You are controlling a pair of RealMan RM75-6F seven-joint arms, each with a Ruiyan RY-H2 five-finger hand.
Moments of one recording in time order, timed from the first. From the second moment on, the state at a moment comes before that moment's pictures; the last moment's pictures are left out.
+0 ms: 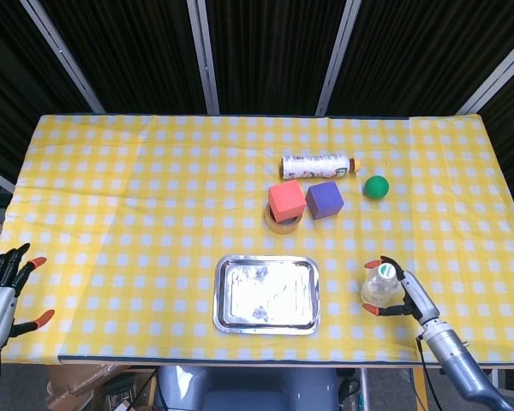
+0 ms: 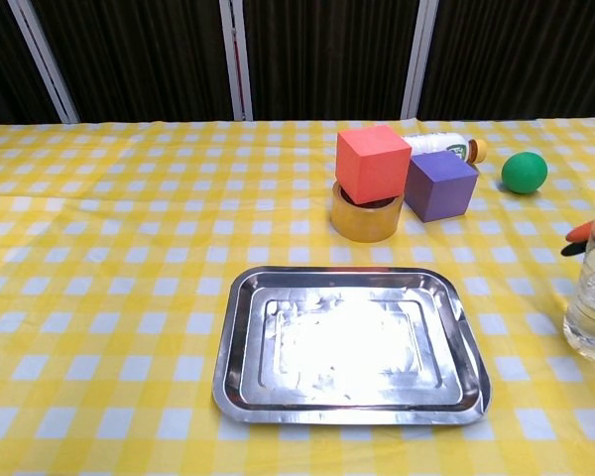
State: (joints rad) left arm -0.04 -1.11 0.00 -1.73 1.54 1.52 0.08; right arm 0.32 -1.29 0.00 -1.48 -1.48 1.08 0.93
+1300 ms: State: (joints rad) left arm -0.03 -1.08 -0.01 -1.72 1.55 1.54 -0.02; right arm 0.35 -1.44 0.09 -1.95 -1.30 1.14 0.30
